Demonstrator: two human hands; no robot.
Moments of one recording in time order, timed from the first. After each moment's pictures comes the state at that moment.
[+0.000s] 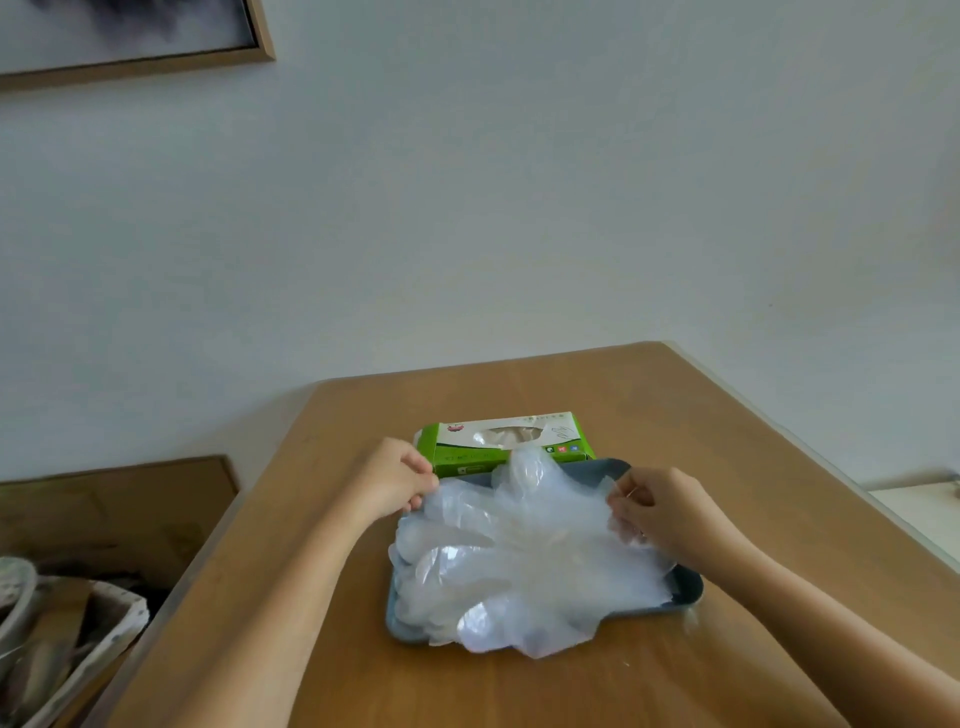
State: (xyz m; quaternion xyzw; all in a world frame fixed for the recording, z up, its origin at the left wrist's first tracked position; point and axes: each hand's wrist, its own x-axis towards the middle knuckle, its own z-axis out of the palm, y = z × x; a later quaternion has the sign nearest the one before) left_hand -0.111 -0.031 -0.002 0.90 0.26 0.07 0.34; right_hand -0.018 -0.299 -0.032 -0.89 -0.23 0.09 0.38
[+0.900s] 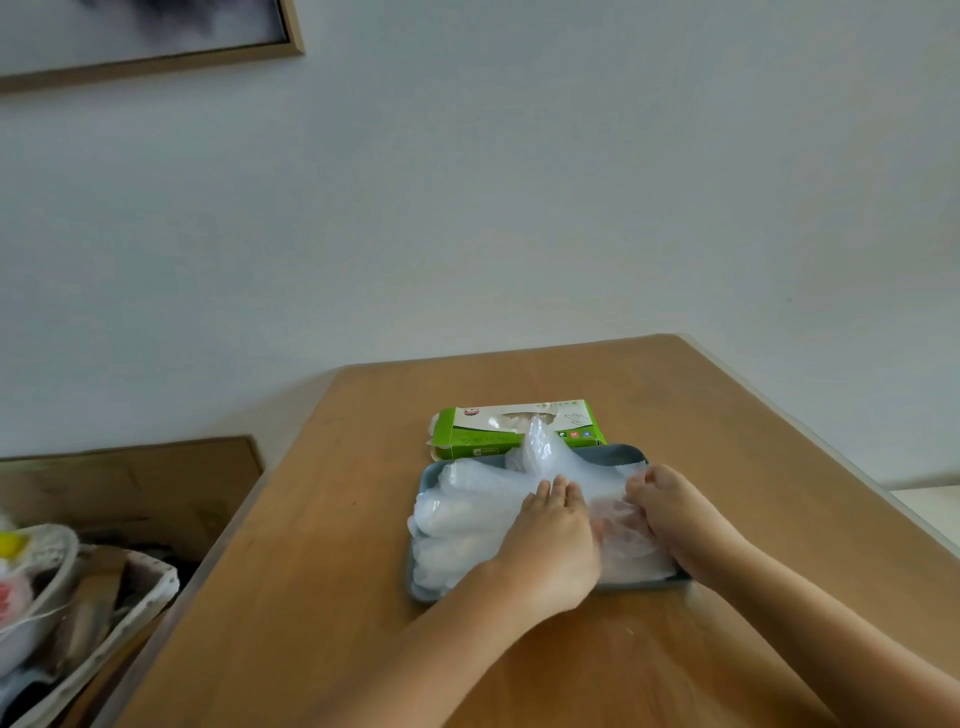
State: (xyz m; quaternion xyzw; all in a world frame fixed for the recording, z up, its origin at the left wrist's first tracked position) left_hand -0.121 -0.175 -0.034 0.99 0.07 -0.05 0.11; right_hand -0.032 -0.290 -0.044 -0.79 -0.07 0.18 0.58
